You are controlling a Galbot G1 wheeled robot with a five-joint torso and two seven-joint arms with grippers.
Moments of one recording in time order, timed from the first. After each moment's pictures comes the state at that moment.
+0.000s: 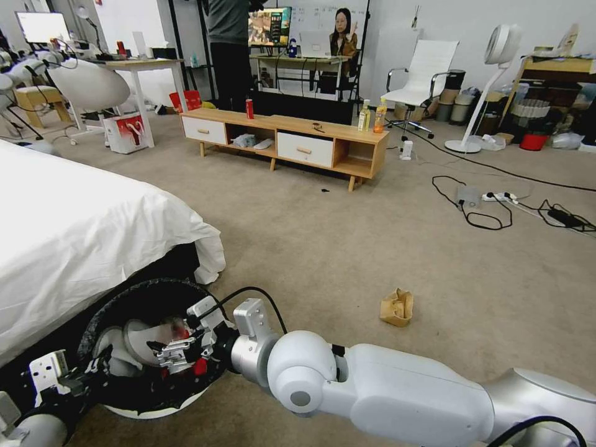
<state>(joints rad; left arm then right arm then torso) 1.60 -1.45 -1.08 -2.35 -0.74 0.71 -0.14 -0.24 1.19 -0.79 1.98 1.25 -0.40 0.47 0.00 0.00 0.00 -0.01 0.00</state>
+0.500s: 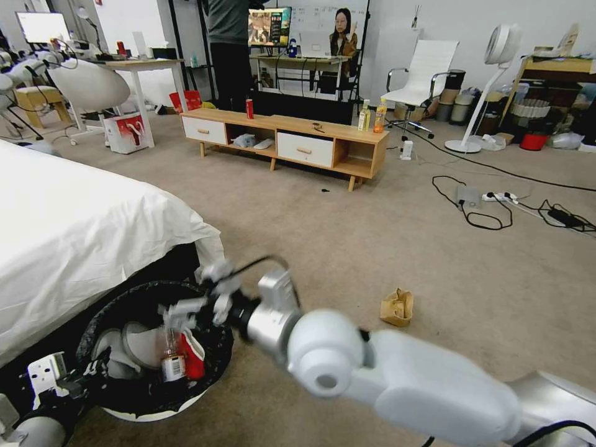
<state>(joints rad) 1.61 -1.45 -1.08 -2.35 -0.73 0.71 -0.13 -0.25 1.12 -0.54 2.10 1.20 -0.30 0.46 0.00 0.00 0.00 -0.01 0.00</state>
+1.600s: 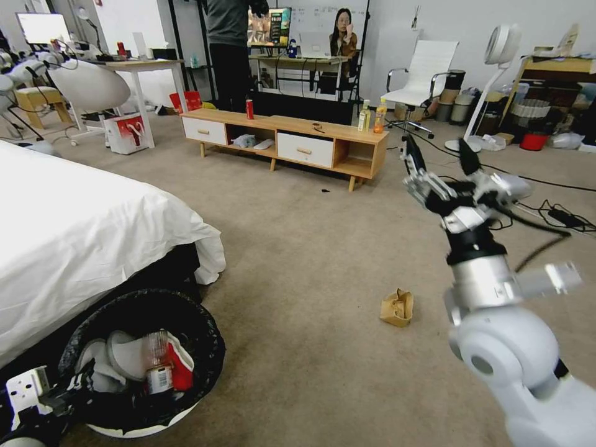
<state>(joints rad) 1.69 -1.51 -1.12 -2.42 -0.66 0.69 -0.10 -1.10 0.98 0.41 2.31 0.52 0.08 0.34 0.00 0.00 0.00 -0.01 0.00</state>
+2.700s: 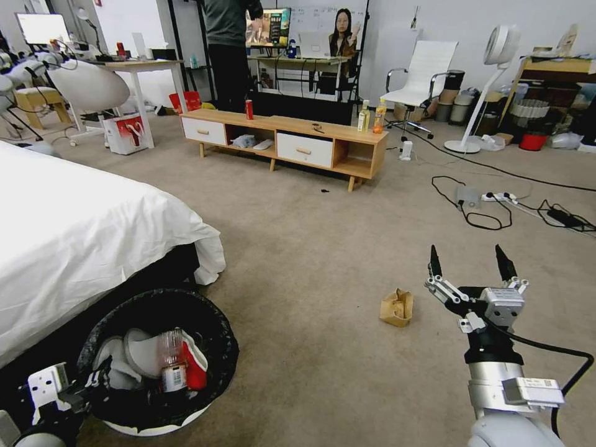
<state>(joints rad) 1.68 -1.52 -1.07 -2.41 -0.62 0.69 -0.06 -1.48 1.14 0.49 2.31 0.13 0.11 0.40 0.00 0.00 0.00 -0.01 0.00</state>
